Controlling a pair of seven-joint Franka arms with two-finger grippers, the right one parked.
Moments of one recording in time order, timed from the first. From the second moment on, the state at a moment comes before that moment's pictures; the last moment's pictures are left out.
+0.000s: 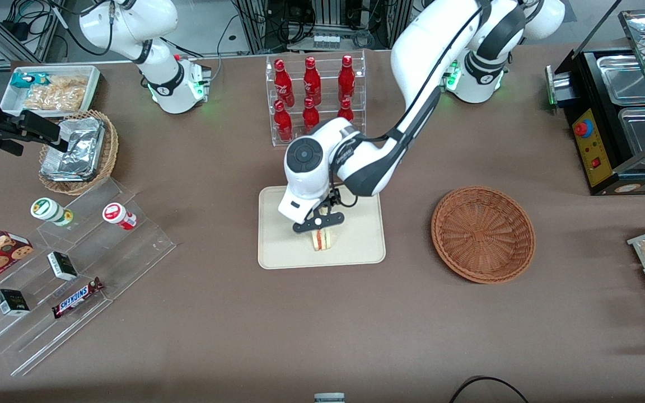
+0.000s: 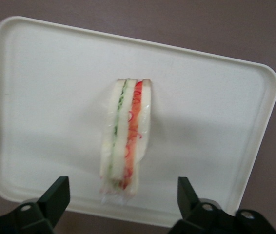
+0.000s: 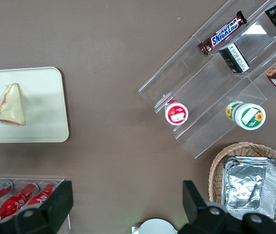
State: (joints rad) arm -0.72 0.77 -0.15 -1.21 0.07 1.93 -1.09
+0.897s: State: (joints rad) arm -0.43 0.46 -0.13 -1.39 0.16 1.56 -0.87
